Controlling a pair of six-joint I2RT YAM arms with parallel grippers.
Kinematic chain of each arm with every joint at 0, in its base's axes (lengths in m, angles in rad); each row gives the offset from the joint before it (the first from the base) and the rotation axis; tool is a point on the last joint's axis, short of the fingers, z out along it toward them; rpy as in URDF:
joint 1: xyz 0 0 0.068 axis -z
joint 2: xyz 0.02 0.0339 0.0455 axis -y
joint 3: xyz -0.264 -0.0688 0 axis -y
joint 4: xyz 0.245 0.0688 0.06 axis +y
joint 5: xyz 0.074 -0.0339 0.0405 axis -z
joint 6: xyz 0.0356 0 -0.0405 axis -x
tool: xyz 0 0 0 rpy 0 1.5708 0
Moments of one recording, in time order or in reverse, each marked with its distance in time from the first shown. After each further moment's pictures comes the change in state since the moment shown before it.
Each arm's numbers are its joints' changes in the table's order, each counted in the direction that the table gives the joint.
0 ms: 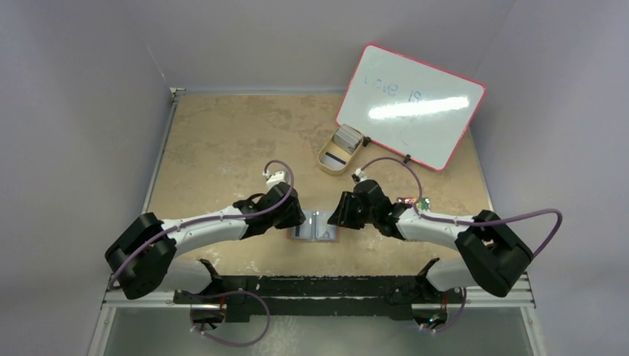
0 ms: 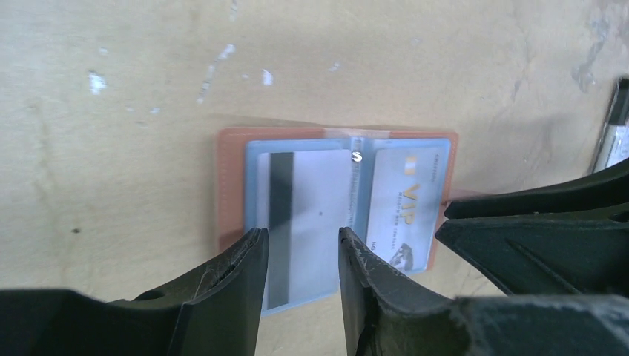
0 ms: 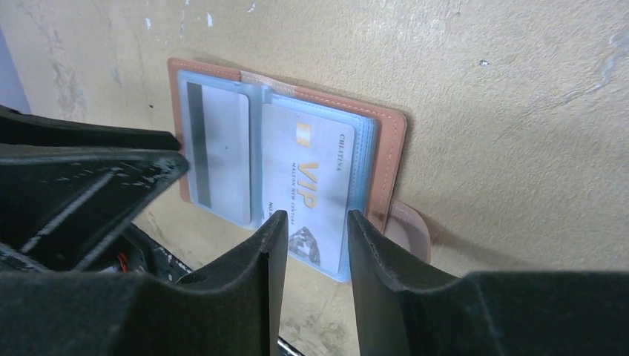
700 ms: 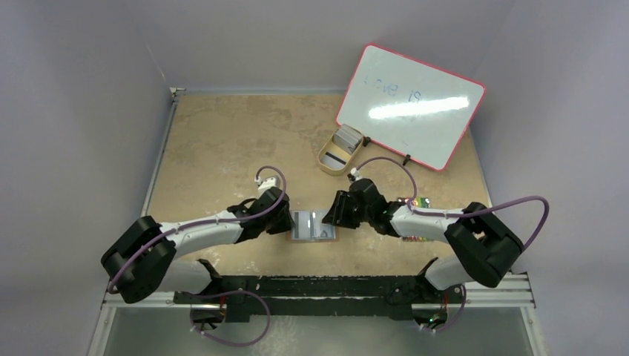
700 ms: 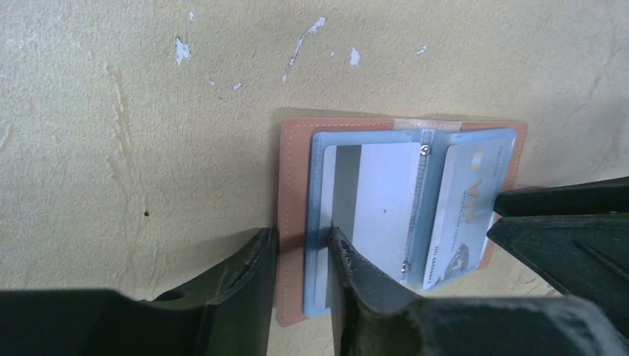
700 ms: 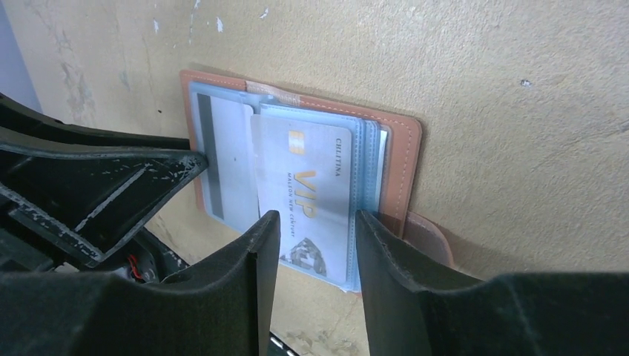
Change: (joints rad) left arm -0.056 0.045 -0.100 0.002 0.026 -0.002; right arm -0.010 -0.095 0.024 -0.065 -0.032 -0.024
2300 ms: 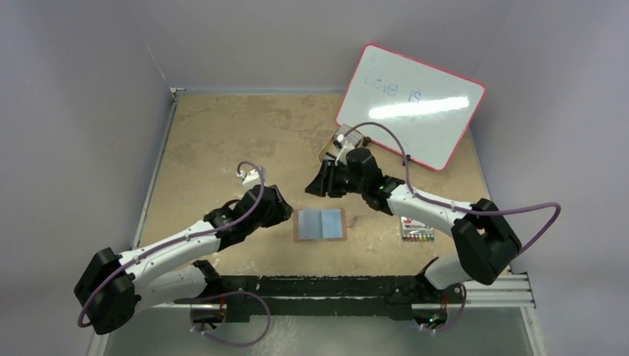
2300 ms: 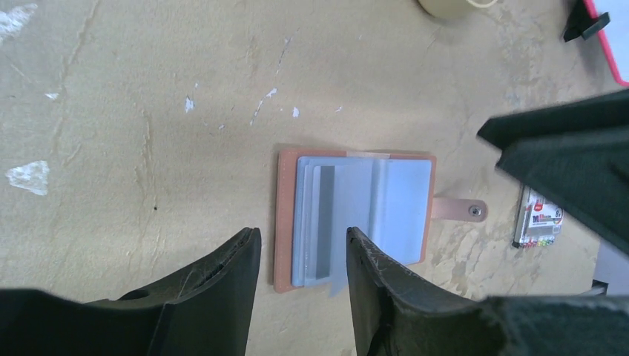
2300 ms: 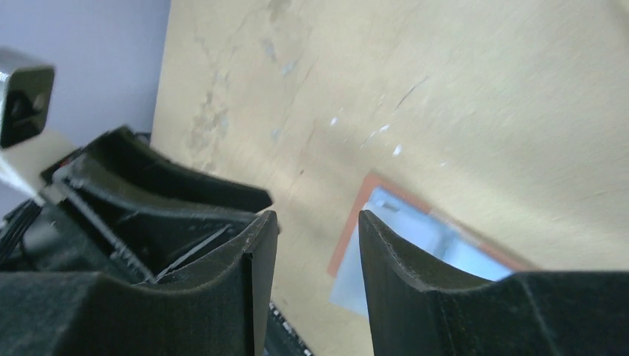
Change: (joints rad) left arm 0.001 0.269 0.005 0.089 -0.109 0.041; right arm 0.039 -0.020 0.266 -0.011 -0.139 0.145
